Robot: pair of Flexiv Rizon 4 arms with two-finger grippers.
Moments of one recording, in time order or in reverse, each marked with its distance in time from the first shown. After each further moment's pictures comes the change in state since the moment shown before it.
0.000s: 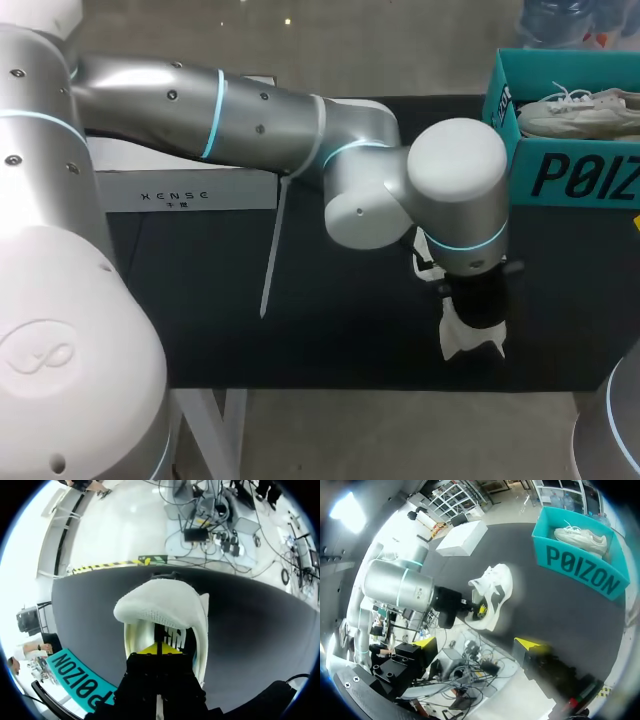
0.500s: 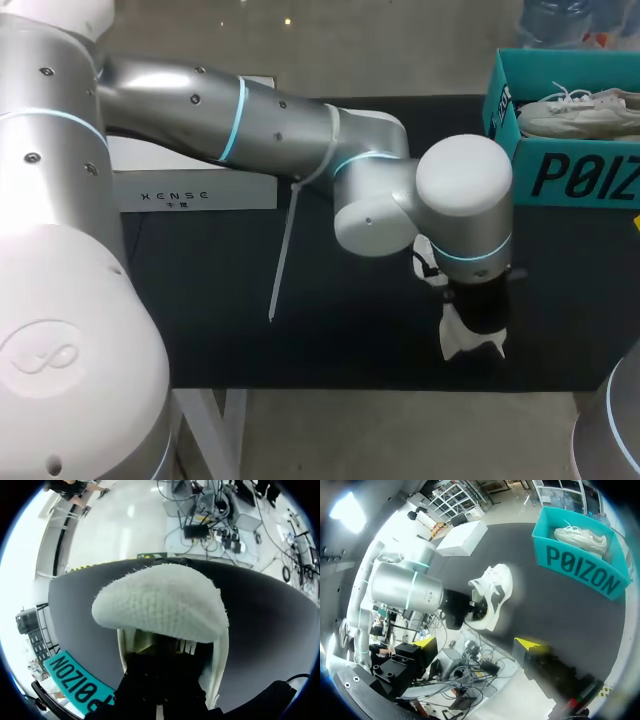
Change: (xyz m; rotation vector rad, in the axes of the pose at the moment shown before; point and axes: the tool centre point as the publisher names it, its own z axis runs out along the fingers) left arm -0.006 0.004 0.021 -0.015 -0.001 0.014; right arm 0.000 0.000 0.000 0.000 0.000 0.000
